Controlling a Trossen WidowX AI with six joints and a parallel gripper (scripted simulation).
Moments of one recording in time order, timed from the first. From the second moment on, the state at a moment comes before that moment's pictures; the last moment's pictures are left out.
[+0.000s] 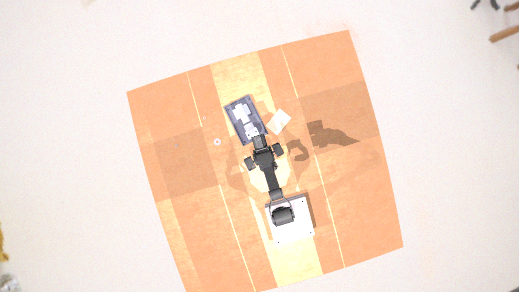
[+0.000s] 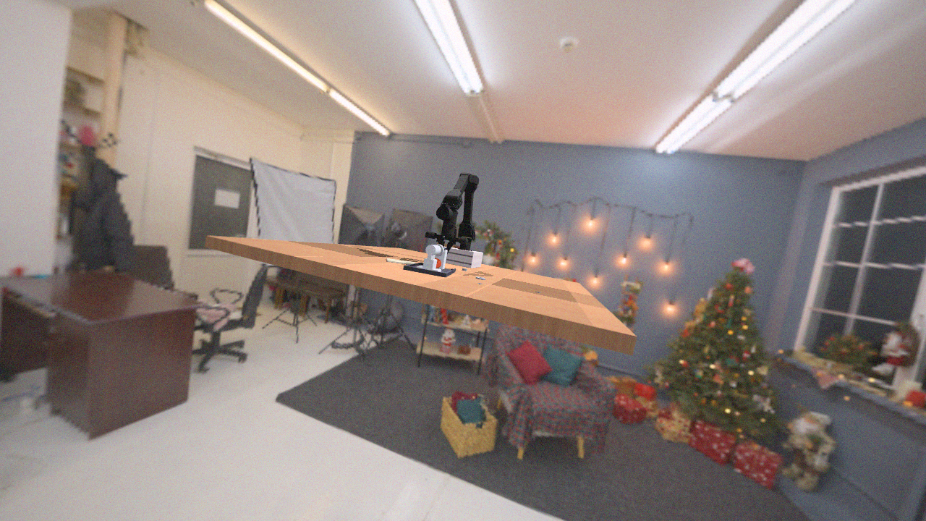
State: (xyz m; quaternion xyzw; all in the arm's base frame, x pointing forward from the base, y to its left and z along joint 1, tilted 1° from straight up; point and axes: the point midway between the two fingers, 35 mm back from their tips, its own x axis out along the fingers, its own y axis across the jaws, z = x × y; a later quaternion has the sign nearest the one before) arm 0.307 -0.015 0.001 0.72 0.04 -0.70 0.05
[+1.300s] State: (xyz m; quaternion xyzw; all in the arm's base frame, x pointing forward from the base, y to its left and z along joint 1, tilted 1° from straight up) arm 0.312 -0.014 0.000 0.71 0.04 -0.70 0.06
